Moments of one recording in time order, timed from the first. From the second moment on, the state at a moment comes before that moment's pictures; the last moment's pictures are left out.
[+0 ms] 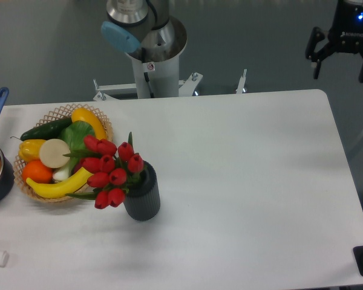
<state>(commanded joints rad) 3.08 -1.69 -1.50 -1.32 1.22 1.26</state>
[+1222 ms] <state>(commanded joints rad) 2.84 -1.64 -1.75 -1.08 1.09 1.11</state>
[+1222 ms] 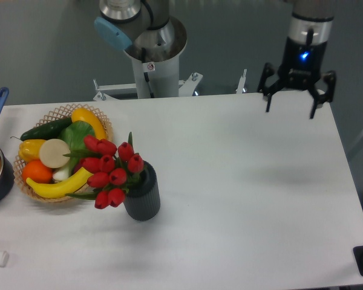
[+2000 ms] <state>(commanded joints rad) 2.62 -1.65 -1.75 -1.06 1.00 1.20</state>
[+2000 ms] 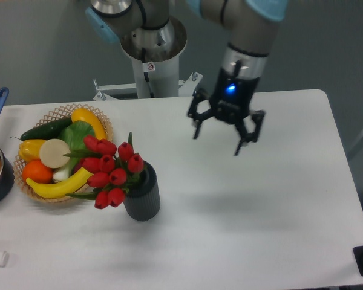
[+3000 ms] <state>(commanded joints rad) 2.58 -1.68 -1.87 -1.06 0.74 1.46</state>
